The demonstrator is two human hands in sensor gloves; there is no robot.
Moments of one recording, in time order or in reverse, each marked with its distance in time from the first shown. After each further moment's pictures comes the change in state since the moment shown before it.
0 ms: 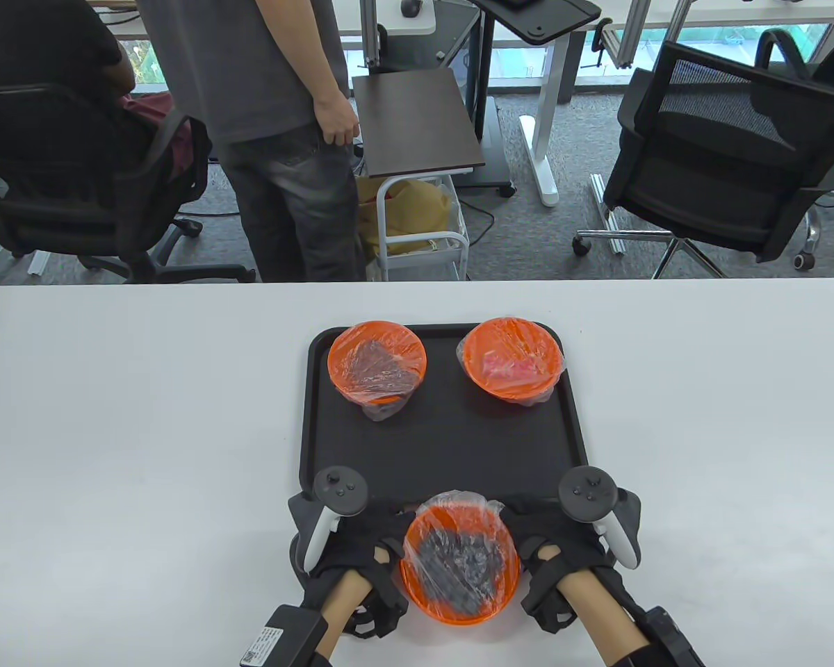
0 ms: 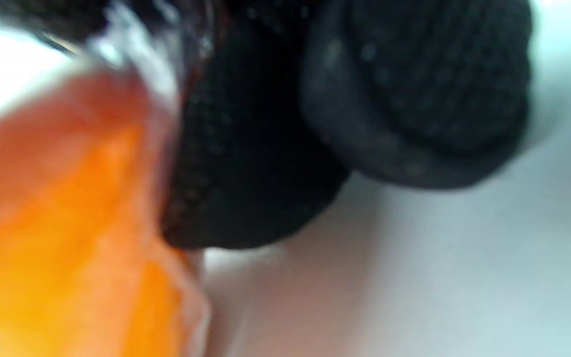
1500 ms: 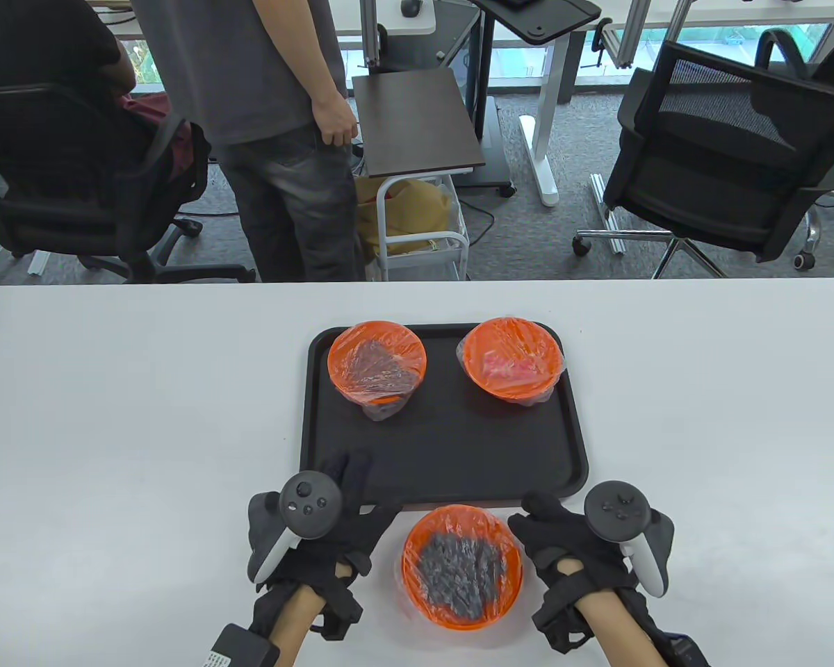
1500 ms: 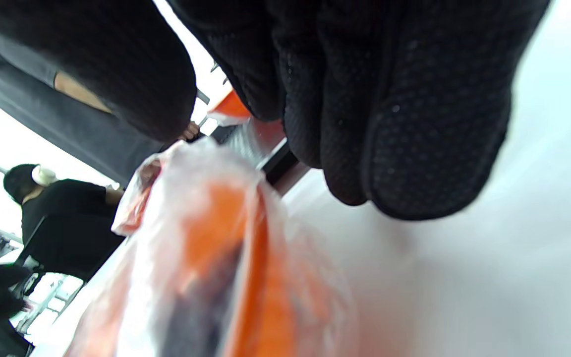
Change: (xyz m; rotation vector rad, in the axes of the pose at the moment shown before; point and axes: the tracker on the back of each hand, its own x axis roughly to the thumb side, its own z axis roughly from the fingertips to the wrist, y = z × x) left_hand 0.018 0.068 0.055 0.268 -0.354 -0.326; right_hand 0.016 -0.021 0.047 -0.061 0.029 -0.039
